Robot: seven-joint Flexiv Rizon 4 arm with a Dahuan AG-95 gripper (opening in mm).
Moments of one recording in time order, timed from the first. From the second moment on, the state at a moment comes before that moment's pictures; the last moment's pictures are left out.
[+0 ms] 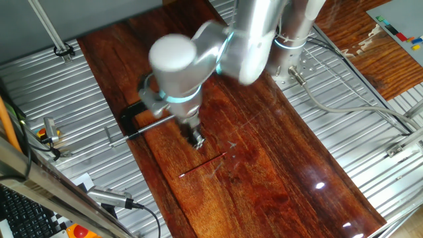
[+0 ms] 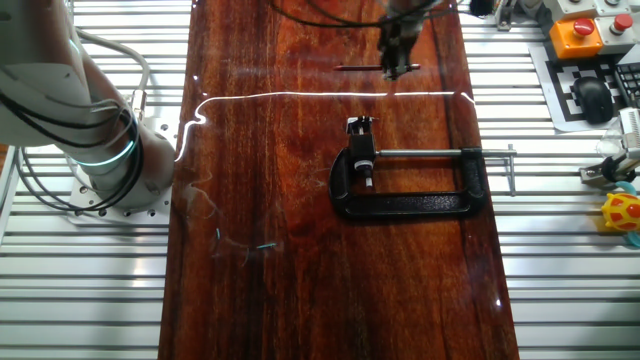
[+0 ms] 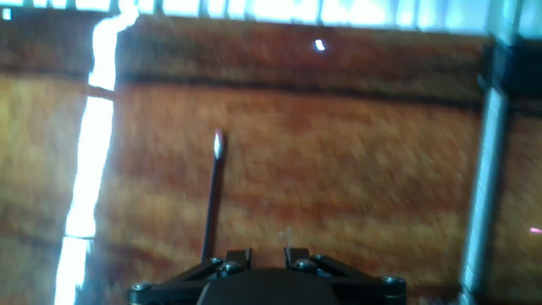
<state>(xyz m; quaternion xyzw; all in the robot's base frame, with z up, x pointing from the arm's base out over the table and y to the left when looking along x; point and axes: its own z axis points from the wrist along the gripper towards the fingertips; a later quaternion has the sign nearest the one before) 0.480 0.180 0.079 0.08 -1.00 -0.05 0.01</state>
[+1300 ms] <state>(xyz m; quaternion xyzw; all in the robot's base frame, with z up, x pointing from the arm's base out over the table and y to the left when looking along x) 0.516 0.219 0.068 0.07 -1.00 -0.04 0.03</state>
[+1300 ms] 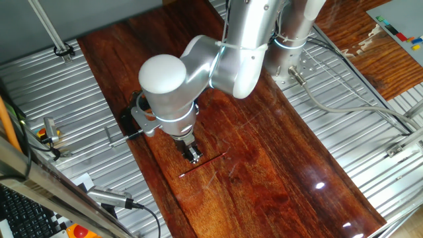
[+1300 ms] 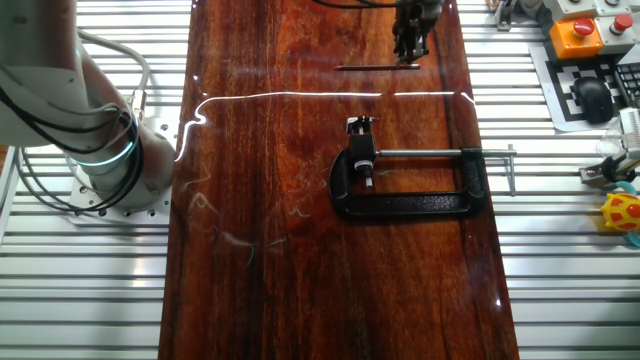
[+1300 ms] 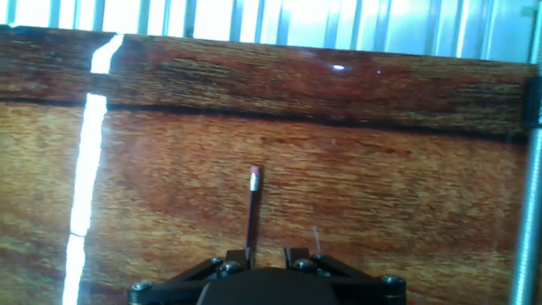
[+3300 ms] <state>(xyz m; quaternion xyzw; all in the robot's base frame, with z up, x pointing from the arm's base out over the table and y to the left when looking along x) 0.512 0.241 0.039 0.02 -1.00 -0.04 0.02</state>
